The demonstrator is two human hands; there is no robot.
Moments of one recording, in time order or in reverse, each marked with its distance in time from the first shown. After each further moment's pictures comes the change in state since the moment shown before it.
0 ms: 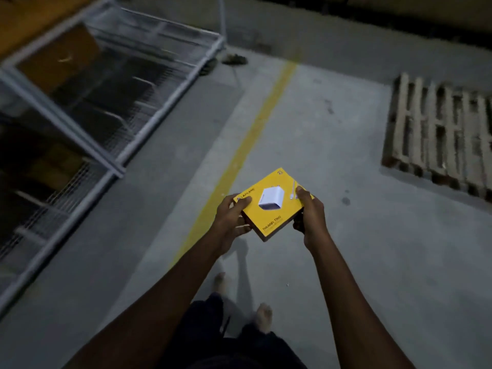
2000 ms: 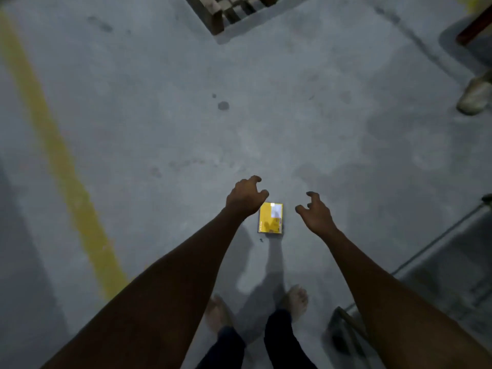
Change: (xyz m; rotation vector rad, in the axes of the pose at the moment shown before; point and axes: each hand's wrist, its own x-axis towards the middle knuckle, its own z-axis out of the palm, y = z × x) left_hand 0.315 -0.380 0.250 1.665 -0.796 0.284; right_hand 0.210 0.406 -0.276 -0.308 0.582 0.453
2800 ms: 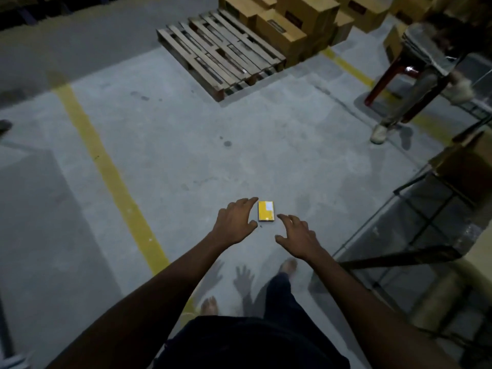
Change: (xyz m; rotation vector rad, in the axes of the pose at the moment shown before) left_hand -0.475 -0.045 -0.181 0.406 0.079 0.460; right_hand -0.516 -0.054 -0.001 -0.510 0.075 -0.308
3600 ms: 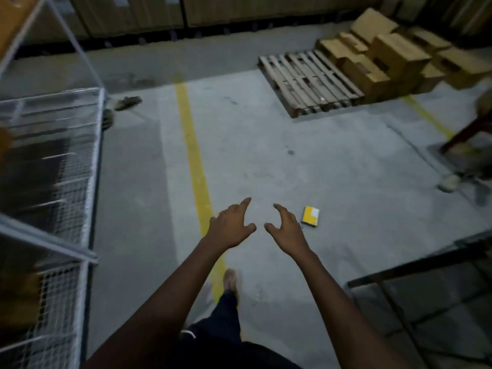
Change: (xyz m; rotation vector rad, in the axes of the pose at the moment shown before) left_hand -0.348 -0.010 0.019 -0.153 0.173 -0.428; right_hand -0.226 -0.131 0.109 0.425 0.039 -0.320
